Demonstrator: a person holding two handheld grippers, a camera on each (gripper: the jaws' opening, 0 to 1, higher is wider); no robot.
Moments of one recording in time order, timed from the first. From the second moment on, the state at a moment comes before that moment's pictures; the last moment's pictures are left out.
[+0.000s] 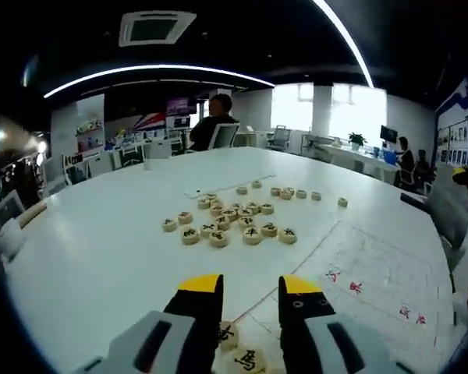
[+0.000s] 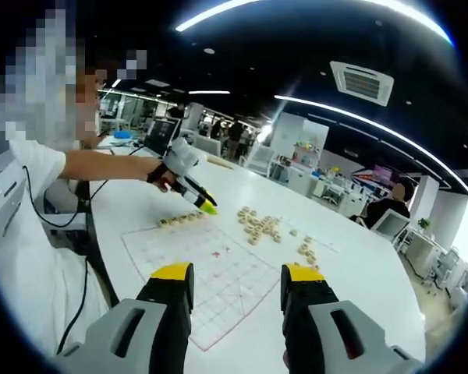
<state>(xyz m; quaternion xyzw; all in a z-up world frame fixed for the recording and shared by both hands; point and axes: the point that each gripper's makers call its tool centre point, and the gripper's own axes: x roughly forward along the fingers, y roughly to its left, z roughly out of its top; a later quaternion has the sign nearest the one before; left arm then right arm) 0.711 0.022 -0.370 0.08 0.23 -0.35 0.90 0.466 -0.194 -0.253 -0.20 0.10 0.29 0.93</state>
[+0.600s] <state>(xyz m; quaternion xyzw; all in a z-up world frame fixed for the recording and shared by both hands) 0.791 0.014 -0.402 0.13 0.22 -0.31 0.92 0.467 -0.197 -0.252 -0.20 0.10 0.29 0.93</state>
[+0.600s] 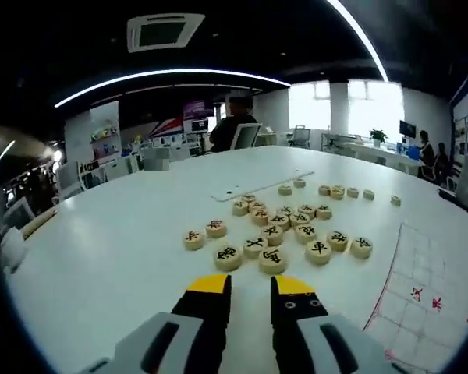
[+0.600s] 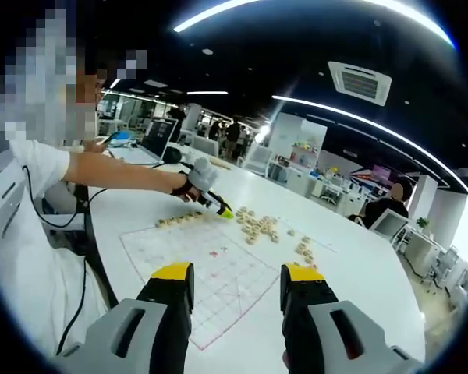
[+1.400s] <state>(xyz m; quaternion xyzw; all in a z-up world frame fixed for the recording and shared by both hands) 0.825 -0.017 -0.403 0.09 0.21 -0.29 0.93 0.469 -0.200 -0.254 -0.20 0.10 0.29 0.93</state>
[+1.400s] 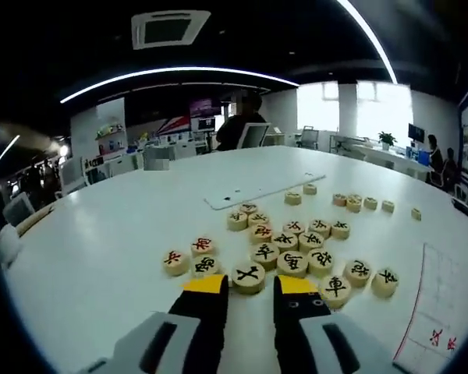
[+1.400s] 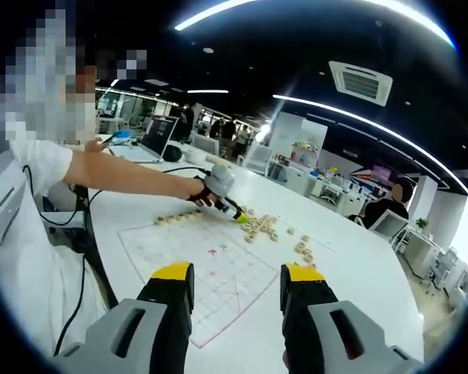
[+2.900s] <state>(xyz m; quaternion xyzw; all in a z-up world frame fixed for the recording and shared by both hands) 0.535 0.059 -0.360 0.11 0.21 -0.48 0.84 0.461 -0.181 -0.256 -0.21 0.09 0.31 0.92</state>
